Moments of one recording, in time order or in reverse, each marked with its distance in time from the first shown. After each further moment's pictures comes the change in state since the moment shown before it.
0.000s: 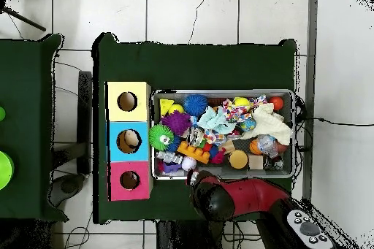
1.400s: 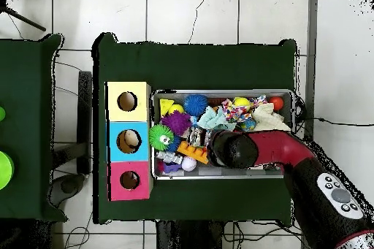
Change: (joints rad) arm -0.181 0.094 0.295 -0.295 -0.004 0.346 -0.178
